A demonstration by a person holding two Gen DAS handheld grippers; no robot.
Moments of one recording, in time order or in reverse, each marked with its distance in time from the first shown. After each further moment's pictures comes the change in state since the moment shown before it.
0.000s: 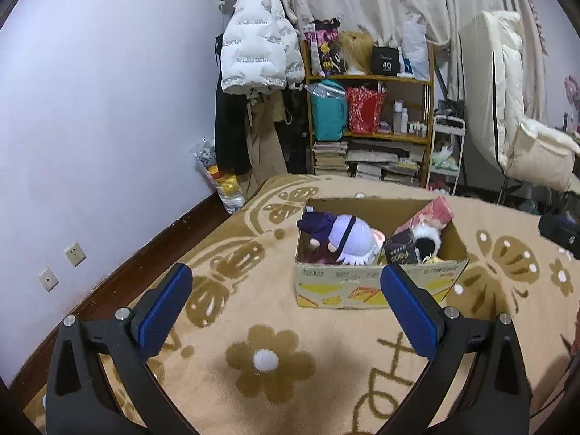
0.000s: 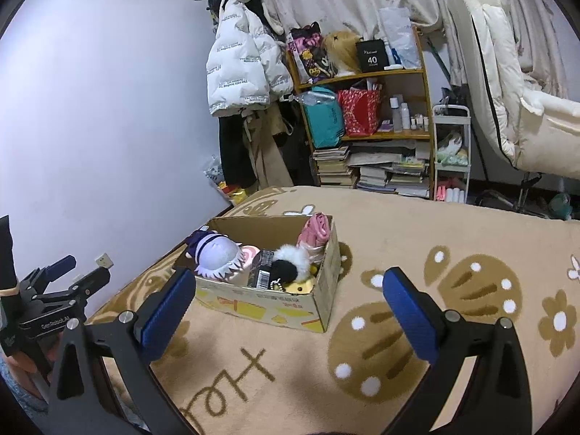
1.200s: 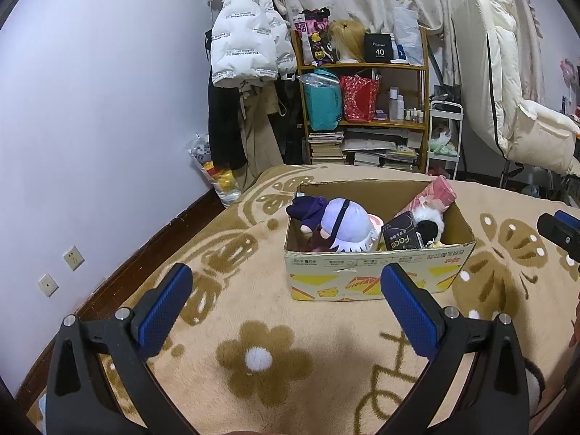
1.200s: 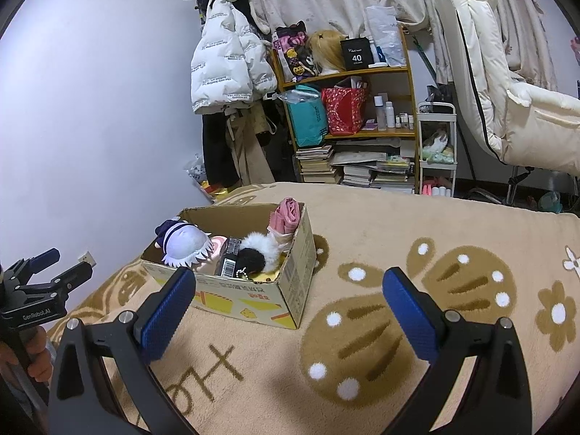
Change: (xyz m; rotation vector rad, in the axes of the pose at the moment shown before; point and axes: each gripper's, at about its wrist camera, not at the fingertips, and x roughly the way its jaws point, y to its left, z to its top) left arm 0.023 -0.019 -0.015 0.049 0.027 0.005; right arm 0.017 -0.024 -0.020 -0.003 -0.009 -0.054
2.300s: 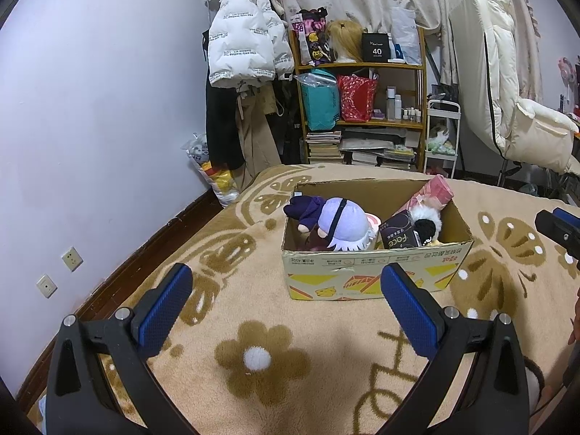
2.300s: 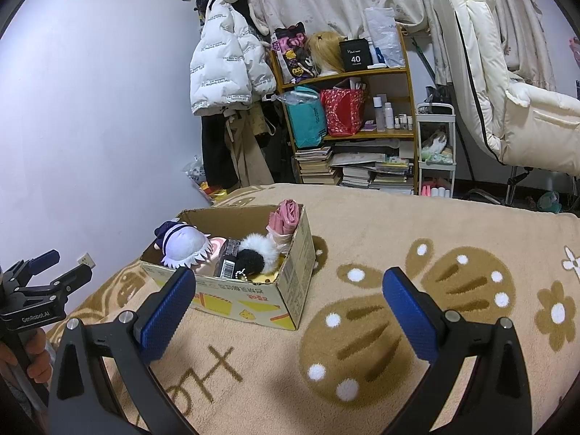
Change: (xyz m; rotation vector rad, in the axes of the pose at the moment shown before) left arm -0.002 0.000 0.001 0.005 0.000 -0.003; right arm -0.002 -0.001 -0.001 0.002 -0.006 -0.004
